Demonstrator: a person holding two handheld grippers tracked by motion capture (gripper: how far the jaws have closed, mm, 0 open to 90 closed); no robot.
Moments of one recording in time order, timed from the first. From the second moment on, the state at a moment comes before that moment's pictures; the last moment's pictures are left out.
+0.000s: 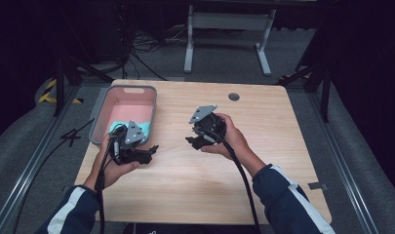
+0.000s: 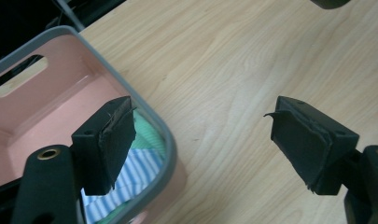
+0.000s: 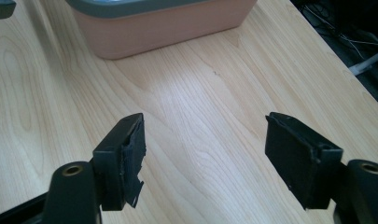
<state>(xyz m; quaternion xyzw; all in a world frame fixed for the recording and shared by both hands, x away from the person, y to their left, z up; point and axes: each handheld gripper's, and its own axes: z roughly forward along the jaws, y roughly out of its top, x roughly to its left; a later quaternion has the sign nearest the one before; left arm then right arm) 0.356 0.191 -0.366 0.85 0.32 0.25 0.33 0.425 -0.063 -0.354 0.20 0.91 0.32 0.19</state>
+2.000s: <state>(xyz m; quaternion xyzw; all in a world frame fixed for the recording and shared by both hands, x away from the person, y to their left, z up) 0.326 0.151 -0.463 0.91 0.23 0.13 0.31 0.354 -0.236 -0.454 0.28 0.89 0.32 0.19</state>
